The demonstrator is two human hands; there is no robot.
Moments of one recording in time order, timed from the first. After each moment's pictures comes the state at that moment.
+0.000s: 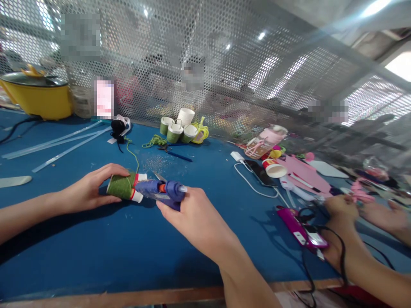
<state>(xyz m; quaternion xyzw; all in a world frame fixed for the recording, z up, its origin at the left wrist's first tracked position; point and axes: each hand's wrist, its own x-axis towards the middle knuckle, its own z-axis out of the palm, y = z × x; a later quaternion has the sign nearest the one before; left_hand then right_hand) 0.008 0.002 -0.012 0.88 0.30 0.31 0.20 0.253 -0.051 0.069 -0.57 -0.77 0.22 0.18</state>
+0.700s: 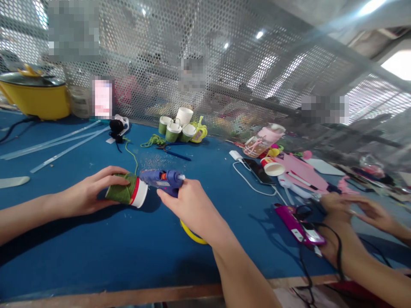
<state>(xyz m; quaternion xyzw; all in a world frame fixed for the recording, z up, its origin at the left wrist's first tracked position) 0.010 -0.003 -0.014 0.91 0.25 0.29 0.15 0.252 -0.038 0.063 -0.59 -0.76 0.18 0.20</state>
